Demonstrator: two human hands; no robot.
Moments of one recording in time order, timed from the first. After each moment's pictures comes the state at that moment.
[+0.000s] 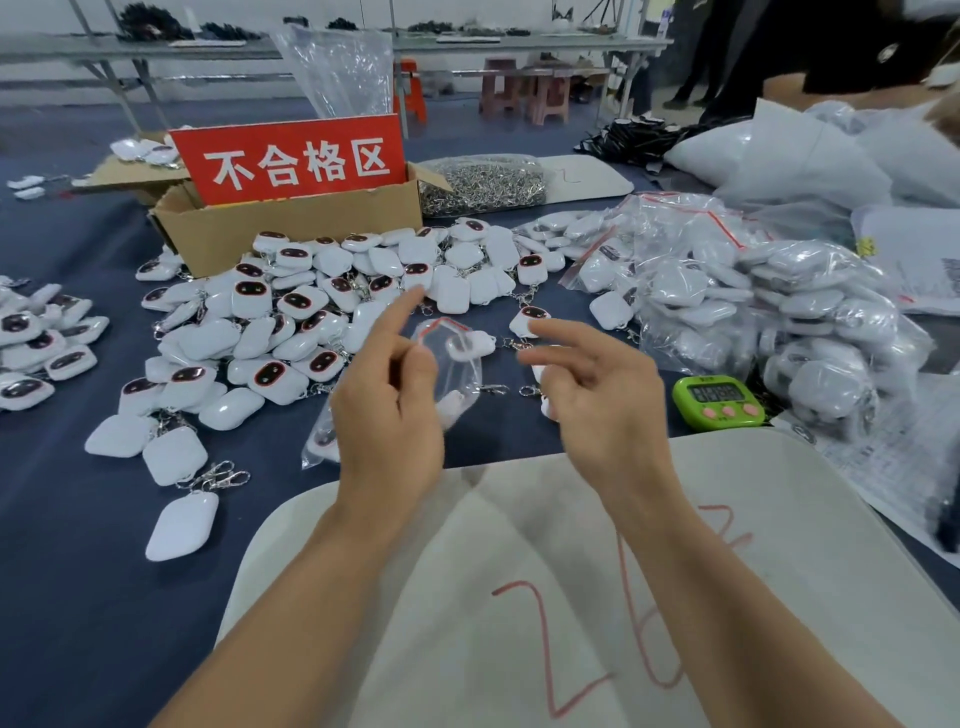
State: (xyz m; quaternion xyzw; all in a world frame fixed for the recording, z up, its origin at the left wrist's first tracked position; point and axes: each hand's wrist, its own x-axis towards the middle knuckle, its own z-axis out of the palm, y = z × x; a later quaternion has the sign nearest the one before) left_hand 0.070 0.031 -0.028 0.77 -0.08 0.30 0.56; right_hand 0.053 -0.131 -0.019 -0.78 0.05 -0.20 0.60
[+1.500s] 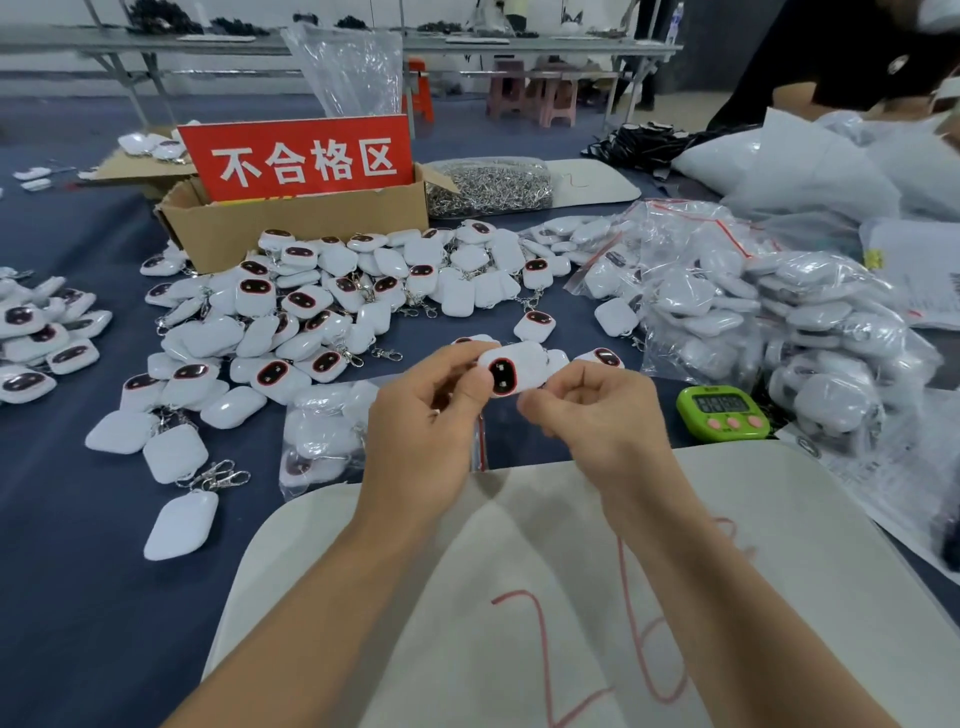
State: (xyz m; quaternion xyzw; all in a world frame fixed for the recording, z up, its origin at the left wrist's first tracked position) left_hand 0.064 0.017 -0.032 0.73 -0.11 0.14 0.66; right_hand 0.048 -0.134 -0.015 -0.77 0.11 -0.10 0.62
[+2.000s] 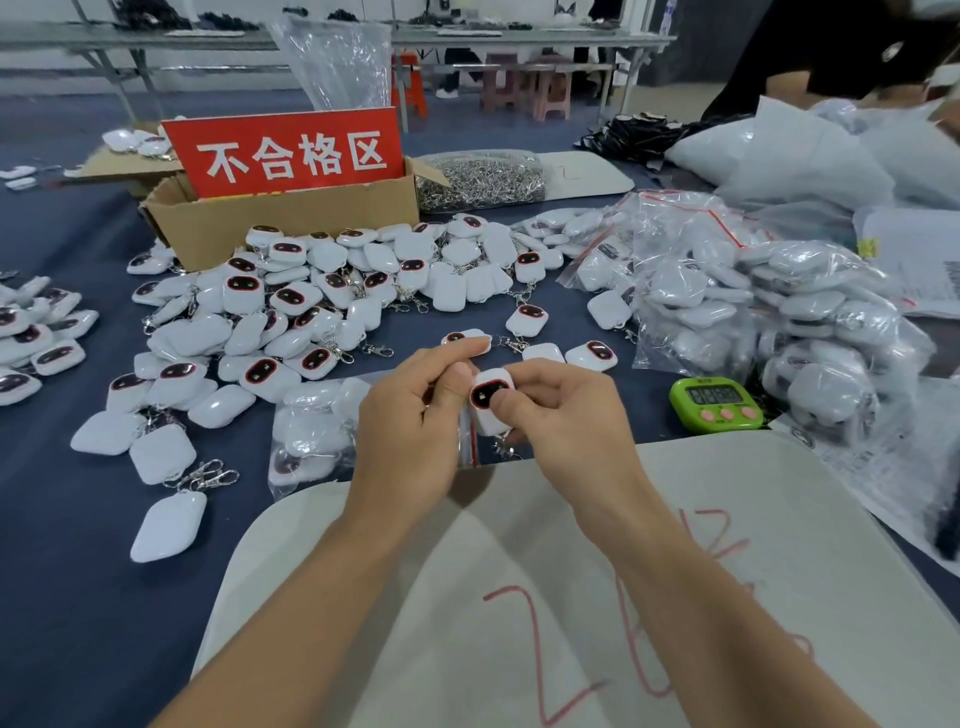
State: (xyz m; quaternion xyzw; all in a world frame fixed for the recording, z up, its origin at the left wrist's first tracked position) left_hand 0.067 0.021 -0.035 0.77 -0.11 0.15 0.61; right_hand 0.046 -0.119 -0.018 -0.77 0.04 -0.07 0.64
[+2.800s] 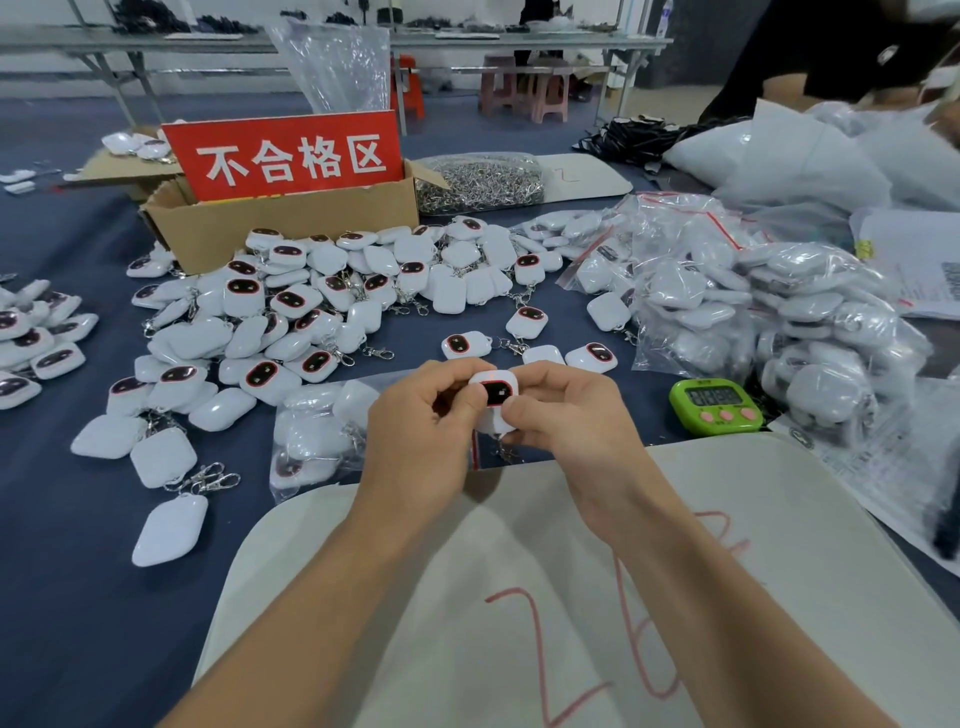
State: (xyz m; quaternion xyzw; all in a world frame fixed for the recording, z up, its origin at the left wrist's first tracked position) left_hand 0.066 0.017 -0.034 0.79 -0.10 0.13 0.59; right_hand 0.048 -0.125 -0.014 -0.70 0.07 0.01 0.71
